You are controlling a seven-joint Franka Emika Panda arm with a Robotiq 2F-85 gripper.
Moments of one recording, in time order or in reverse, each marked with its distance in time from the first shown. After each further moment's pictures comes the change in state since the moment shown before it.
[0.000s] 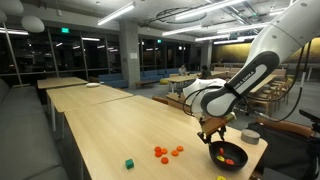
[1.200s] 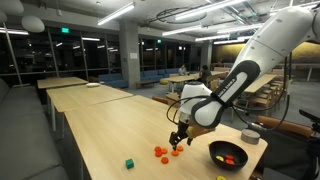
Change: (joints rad) arm -0.003 0.142 0.063 0.007 0.320 0.656 -0.430
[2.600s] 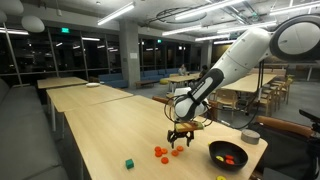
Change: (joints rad) arm -0.020 0.256 -0.095 0.301 0.182 -0.225 0.040
